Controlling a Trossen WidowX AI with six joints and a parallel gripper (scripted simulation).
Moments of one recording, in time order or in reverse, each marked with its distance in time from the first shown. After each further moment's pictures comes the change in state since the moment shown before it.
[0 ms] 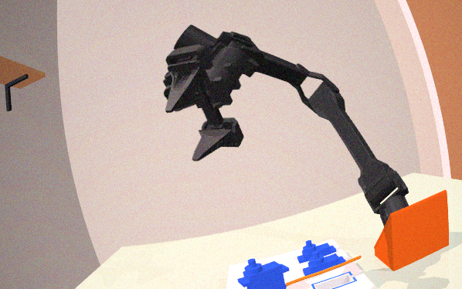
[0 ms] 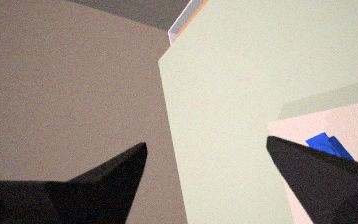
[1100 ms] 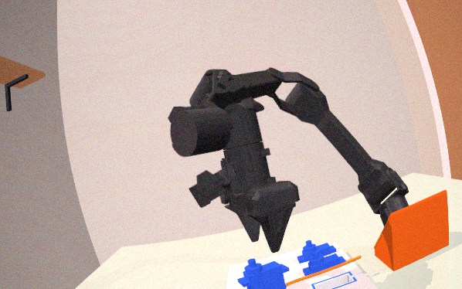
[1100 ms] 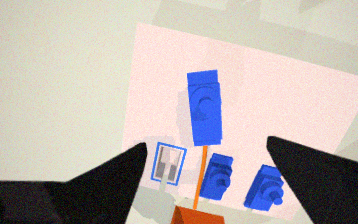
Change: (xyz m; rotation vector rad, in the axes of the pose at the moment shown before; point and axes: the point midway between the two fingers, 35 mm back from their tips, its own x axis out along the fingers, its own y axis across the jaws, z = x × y) arm 0.077 -0.140 -0.089 -0.610 0.517 -0.720
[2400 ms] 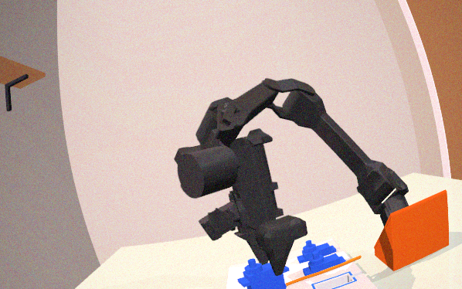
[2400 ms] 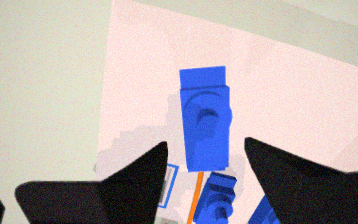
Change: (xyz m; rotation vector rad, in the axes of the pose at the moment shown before) arm 0.050 -0.005 -0.004 -0.034 0.025 -0.028
